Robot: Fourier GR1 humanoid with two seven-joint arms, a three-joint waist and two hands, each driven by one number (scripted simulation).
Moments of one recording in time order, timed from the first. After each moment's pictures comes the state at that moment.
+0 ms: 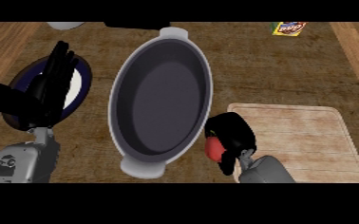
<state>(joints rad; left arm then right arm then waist) -0.23 0.22 0.07 -1.61 0.11 0.13 0.22 -0.22 -0.10 0.47 -1.45 1.00 0.34 0.31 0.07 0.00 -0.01</state>
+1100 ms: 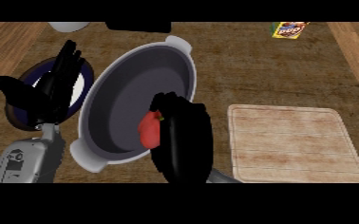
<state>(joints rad) -0.26 0.22 0.05 -1.57 0.09 0.13 0.23 -0.58 -0.01 0.84 -1.67 1.20 -0.24 1.09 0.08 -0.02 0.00</state>
